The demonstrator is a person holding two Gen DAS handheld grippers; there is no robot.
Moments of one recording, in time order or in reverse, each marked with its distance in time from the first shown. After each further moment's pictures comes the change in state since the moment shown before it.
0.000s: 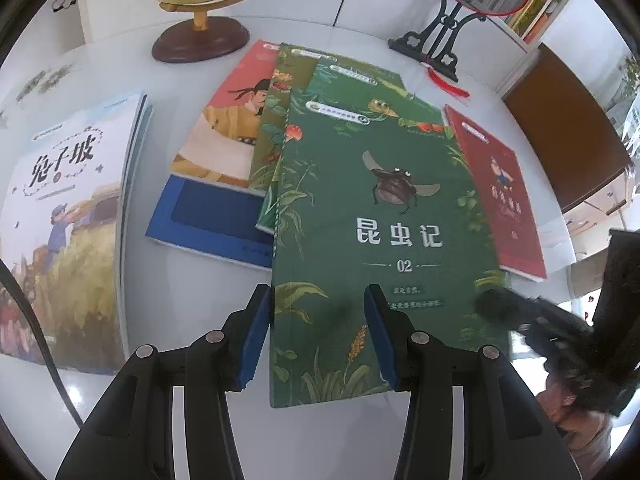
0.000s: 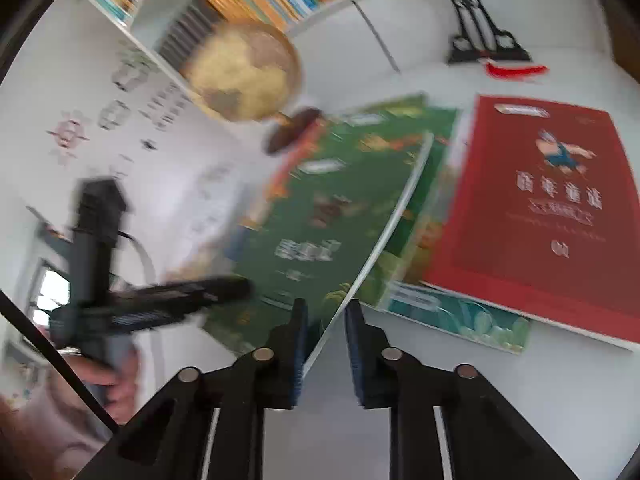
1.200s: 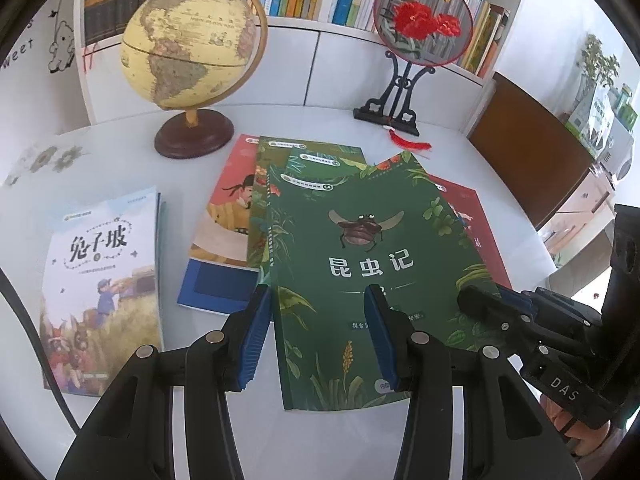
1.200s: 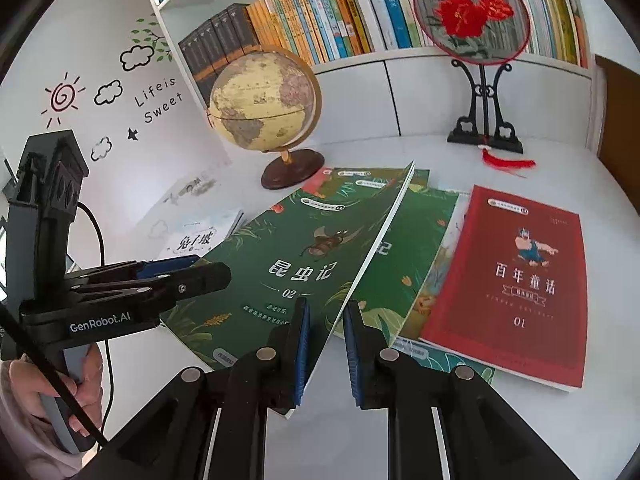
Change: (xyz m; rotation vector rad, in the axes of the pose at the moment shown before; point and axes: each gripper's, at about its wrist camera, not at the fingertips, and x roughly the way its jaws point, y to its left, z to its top) left arm -0.070 -0.020 0.007 0.107 -0.217 0.012; right arm -0.037 0.064 0.017 -0.184 -0.147 -0.153
